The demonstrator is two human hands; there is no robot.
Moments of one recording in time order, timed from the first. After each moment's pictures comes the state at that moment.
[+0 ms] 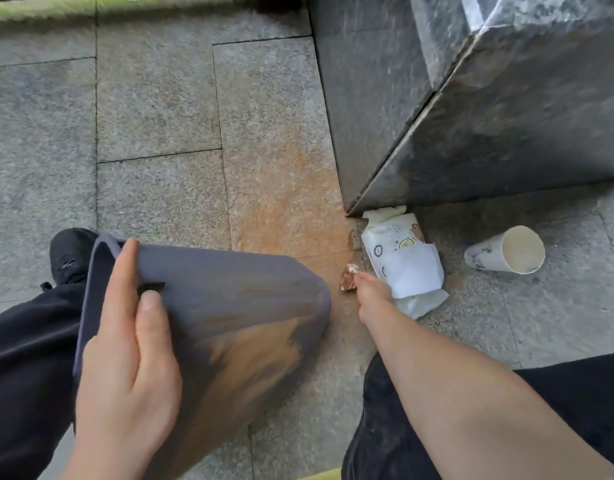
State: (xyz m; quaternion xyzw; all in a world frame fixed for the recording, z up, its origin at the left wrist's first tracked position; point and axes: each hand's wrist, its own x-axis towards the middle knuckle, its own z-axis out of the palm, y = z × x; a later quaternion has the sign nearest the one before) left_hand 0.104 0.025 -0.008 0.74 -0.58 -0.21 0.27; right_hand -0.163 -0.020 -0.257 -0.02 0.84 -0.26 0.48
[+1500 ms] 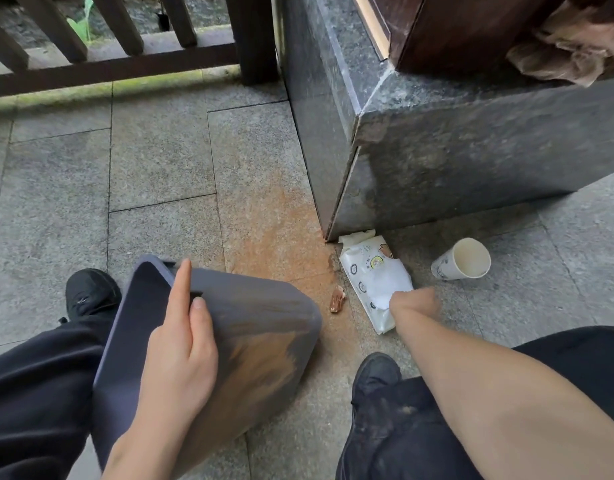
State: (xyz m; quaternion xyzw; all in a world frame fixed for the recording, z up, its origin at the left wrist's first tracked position) left_hand 0.073 0.036 0.017 0.72 -0.59 -0.27 0.24; right_hand -0.255 0.003 -0.169 -0.12 0.95 -0.09 0.29
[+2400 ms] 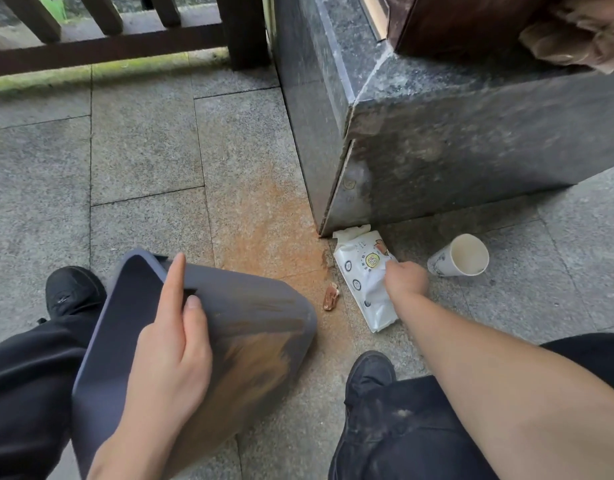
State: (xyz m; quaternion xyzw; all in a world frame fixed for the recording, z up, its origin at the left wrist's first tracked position) left_hand 0.063 0.023 0.011 0.72 -0.59 -0.27 0.23; right_hand -0.262 -0.035 -0.162 -0.16 0.90 -0.21 0.35
